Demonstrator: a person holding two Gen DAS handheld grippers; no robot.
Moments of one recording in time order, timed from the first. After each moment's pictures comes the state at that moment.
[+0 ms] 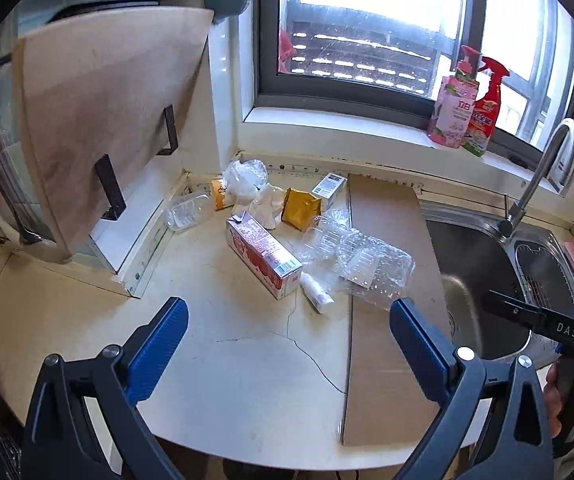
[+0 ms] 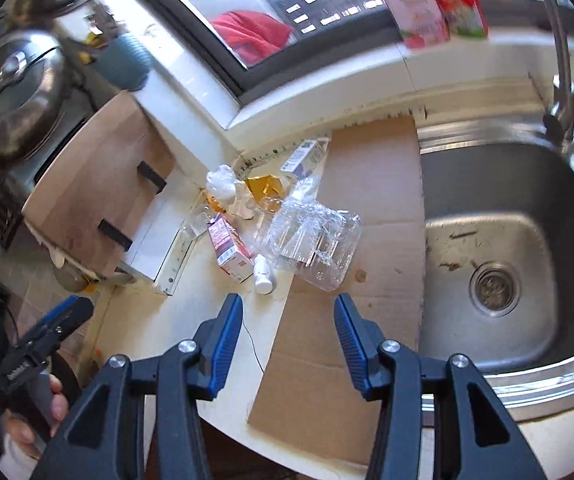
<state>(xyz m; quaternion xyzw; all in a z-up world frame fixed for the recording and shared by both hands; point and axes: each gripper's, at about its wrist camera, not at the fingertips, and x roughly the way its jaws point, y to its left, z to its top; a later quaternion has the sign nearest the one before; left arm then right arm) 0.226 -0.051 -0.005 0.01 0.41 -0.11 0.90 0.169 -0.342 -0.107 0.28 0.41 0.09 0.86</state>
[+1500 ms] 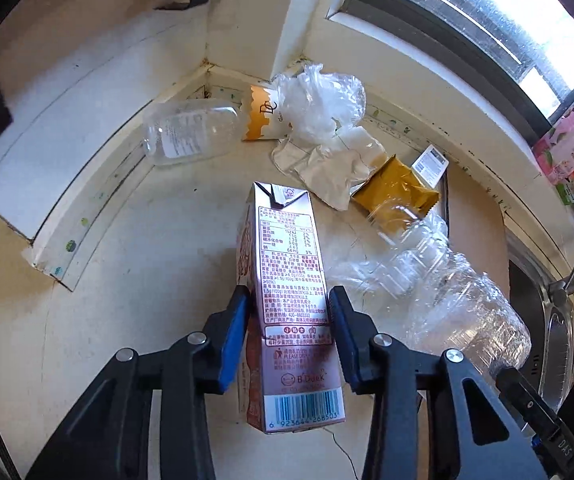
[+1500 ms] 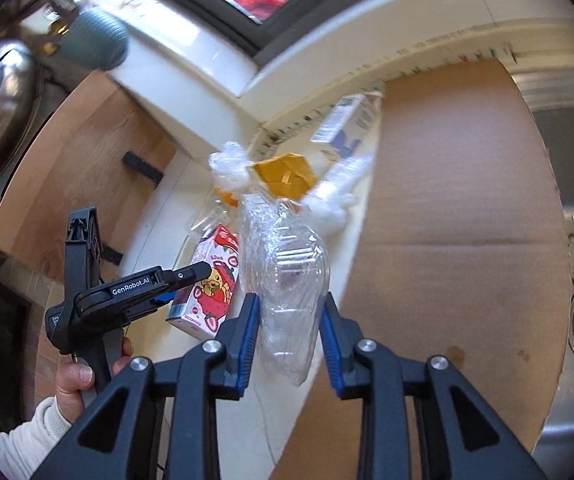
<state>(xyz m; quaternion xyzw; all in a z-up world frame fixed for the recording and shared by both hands) 0.391 -0.013 -0.136 -0.11 0.53 -0.06 0.84 0.271 -0.293 -0.172 0.29 0.40 0.20 0.85</state>
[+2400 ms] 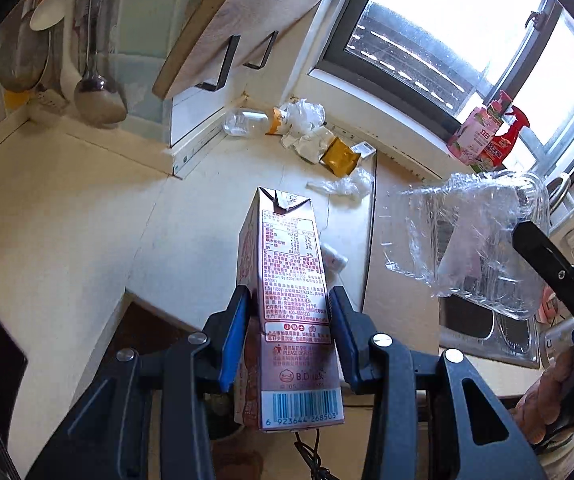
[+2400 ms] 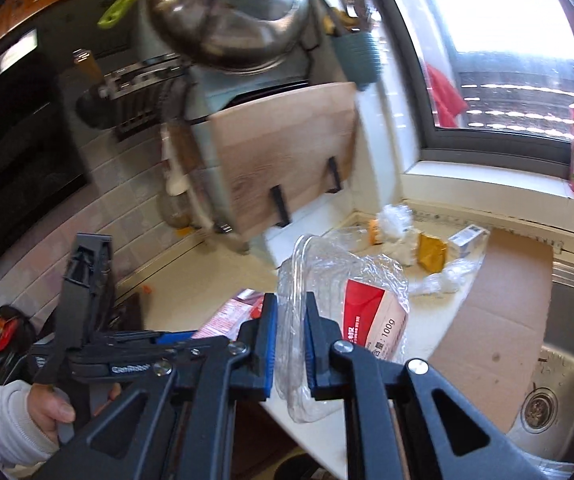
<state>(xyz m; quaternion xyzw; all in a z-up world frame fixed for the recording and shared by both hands) 0.120 0.065 -0.042 -0.14 0.46 -0.10 0.87 0.077 -0.167 -0.026 0.07 0.27 0.32 0.90</state>
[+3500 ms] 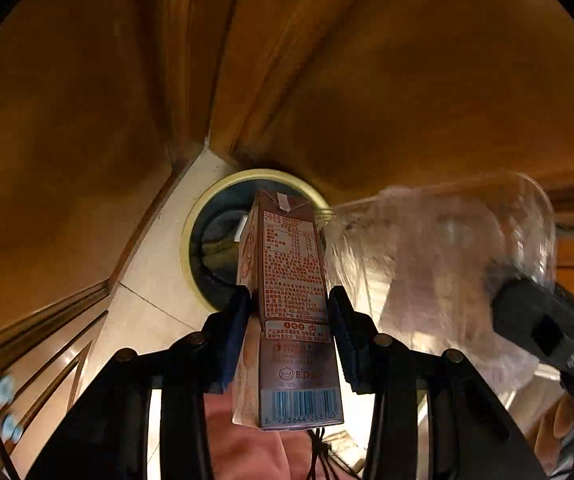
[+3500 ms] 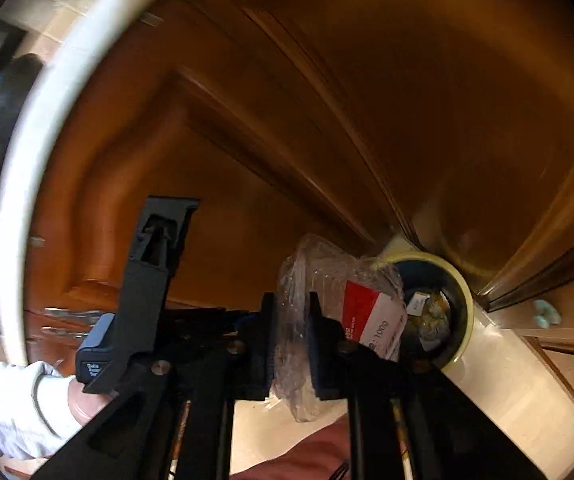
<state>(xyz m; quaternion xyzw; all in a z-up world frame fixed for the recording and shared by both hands) 0.029 0.151 -0.516 -0.21 0.67 -0.04 0.71 0.057 -0.030 -0.470 0.11 0.57 0.35 0.74</state>
